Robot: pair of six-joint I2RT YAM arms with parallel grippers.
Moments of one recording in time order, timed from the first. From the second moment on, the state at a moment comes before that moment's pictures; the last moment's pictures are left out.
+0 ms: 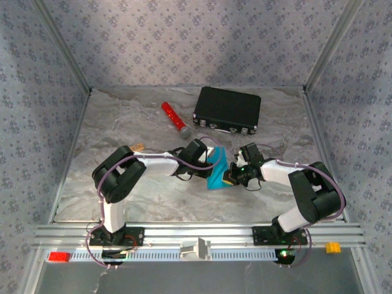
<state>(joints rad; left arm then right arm) -0.87 1.88 1.02 -0.06 0.24 -0.46 0.40 1.50 0.56 -0.17 -0.56 0.77</state>
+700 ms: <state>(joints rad) -0.87 1.88 1.02 -0.07 0.24 -0.48 0.44 1.57 0.64 0.04 -0.60 0.91</state>
